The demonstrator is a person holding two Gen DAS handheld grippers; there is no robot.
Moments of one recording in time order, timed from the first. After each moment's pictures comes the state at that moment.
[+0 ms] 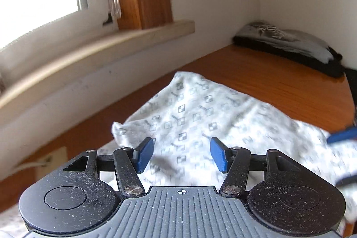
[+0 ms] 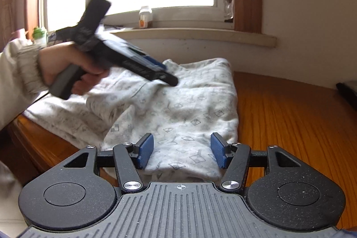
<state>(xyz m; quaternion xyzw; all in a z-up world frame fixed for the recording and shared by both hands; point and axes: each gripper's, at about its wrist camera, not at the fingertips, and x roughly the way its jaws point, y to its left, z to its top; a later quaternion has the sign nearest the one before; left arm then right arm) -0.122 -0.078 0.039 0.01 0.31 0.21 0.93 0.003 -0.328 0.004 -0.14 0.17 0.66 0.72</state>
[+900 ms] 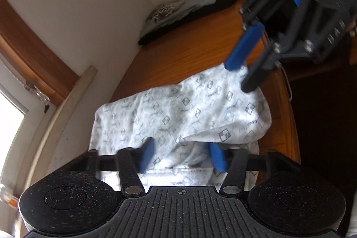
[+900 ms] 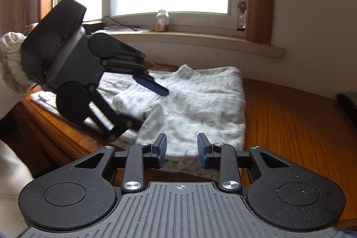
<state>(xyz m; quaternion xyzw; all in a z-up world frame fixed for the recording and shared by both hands) -0.144 -0.209 0.022 0.28 0.36 0.06 0.89 -0.020 -0.355 0.027 -0.16 0.17 0.69 0.69</state>
